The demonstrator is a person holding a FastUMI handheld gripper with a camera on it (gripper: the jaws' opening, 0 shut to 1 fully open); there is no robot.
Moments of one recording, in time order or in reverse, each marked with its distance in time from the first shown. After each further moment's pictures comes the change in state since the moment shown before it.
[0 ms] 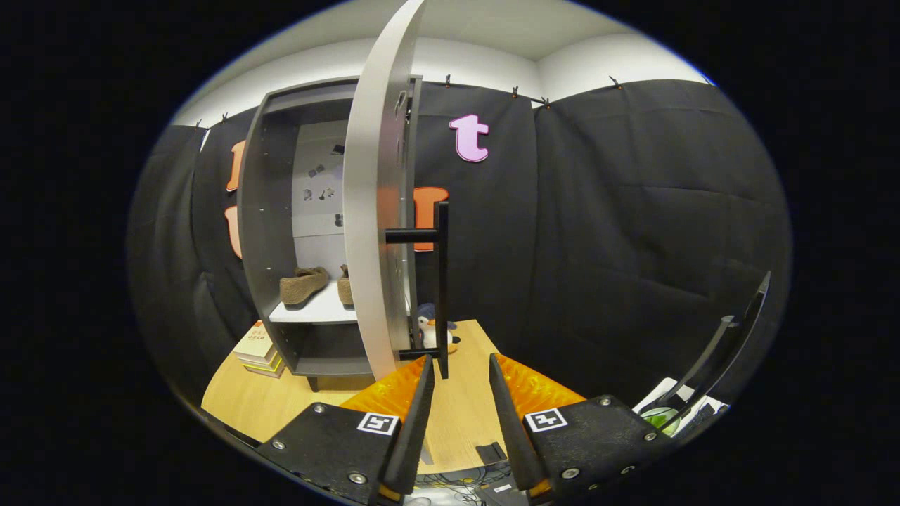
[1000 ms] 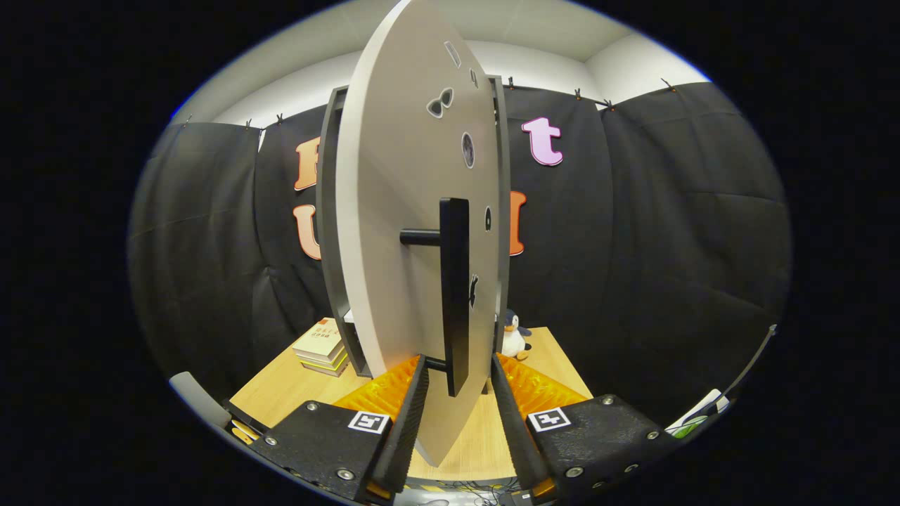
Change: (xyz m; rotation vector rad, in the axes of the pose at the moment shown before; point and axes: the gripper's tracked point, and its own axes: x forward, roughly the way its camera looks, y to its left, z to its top) arm 0.001 0.112 0.009 -0.019 -0.018 0.297
